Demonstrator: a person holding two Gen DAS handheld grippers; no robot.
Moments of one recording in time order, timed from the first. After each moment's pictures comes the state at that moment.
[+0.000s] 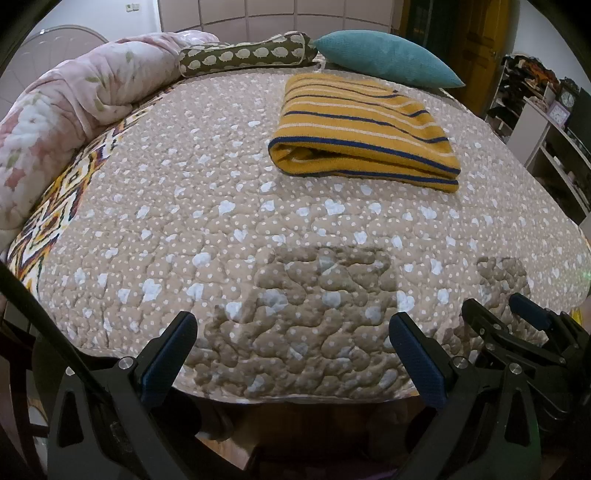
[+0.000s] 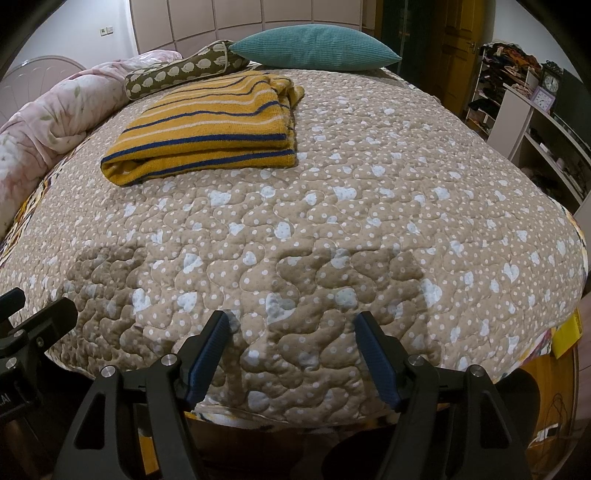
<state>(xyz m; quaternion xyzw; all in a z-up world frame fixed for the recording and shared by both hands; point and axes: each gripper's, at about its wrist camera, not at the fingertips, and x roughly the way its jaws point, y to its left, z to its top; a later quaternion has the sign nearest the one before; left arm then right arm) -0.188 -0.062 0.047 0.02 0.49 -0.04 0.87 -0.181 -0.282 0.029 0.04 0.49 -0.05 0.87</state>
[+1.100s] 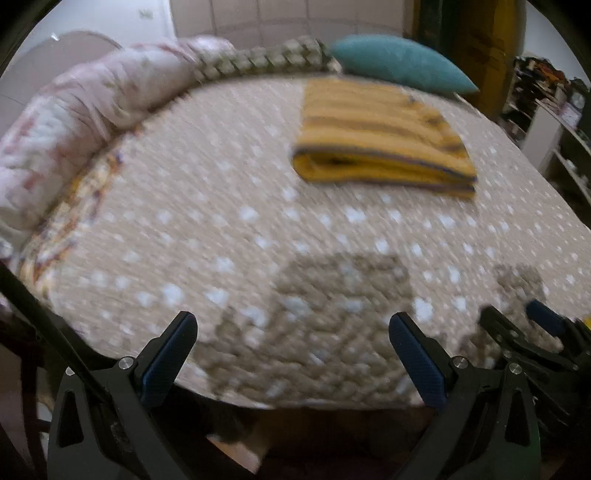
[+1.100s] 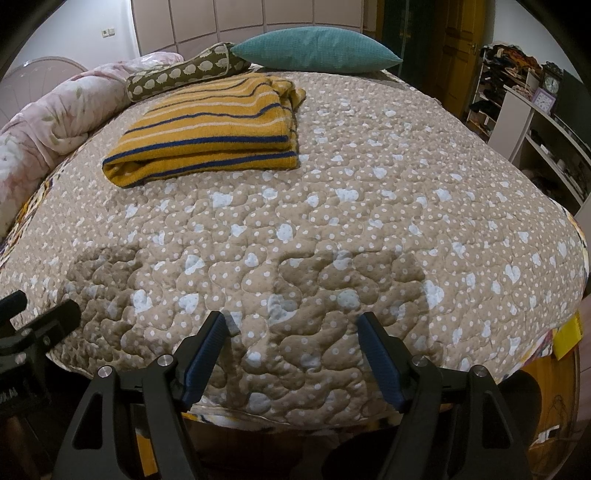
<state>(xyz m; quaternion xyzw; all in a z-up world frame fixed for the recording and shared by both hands) -0.193 -0.058 0.056 0.04 0.45 0.01 0.89 -0.181 -0.282 0.029 0.05 0.49 -0.05 0.87</state>
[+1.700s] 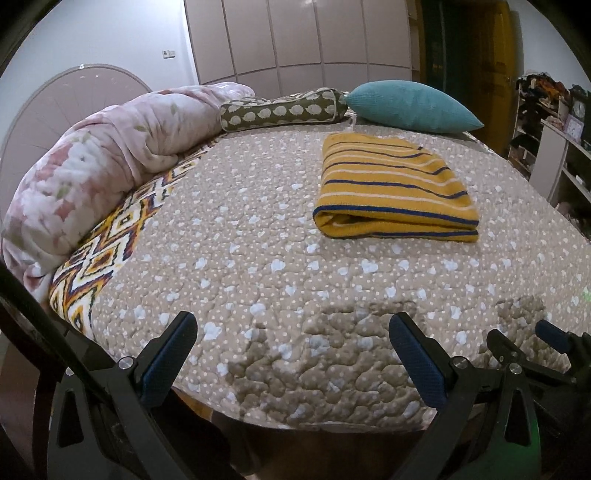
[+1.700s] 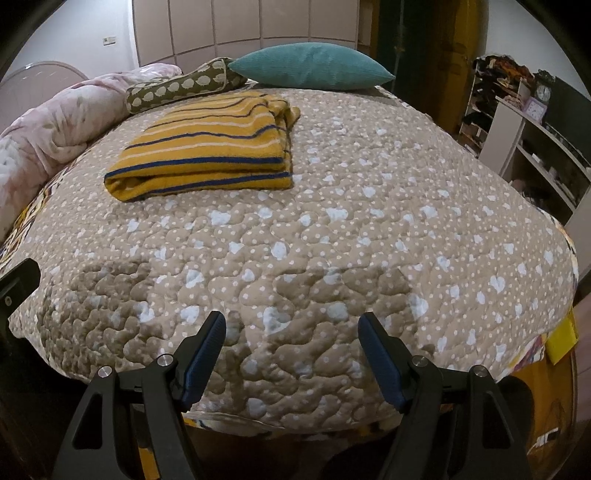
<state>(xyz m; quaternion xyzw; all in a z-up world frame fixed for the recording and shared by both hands) -0.206 -0.057 0.081 0.05 0.39 0.03 0.92 -0.185 -0.281 0.041 0.03 0.46 -0.06 0.88</state>
